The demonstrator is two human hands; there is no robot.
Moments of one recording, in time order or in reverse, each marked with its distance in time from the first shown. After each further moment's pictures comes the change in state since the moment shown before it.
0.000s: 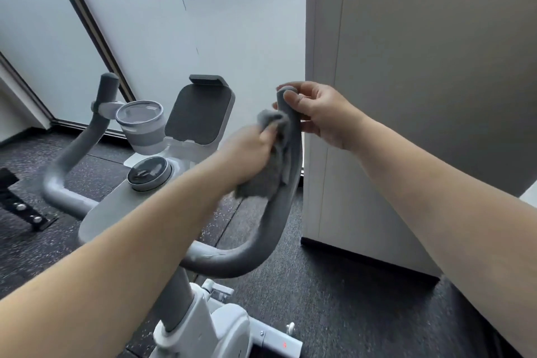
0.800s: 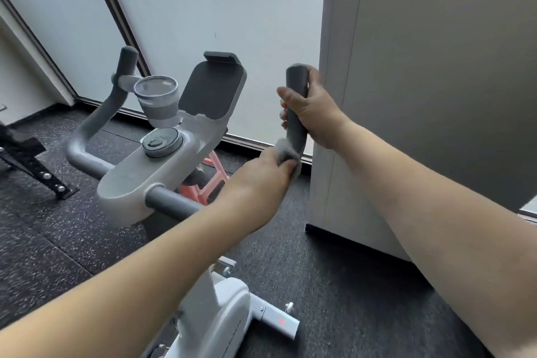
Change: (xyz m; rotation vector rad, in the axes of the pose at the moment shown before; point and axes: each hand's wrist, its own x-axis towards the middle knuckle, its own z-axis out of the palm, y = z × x) left_hand -0.073 -0.019 0.043 0.215 -0.014 -0.073; right_hand -0.009 0.032 0.026 0.047 0.061 -0.046
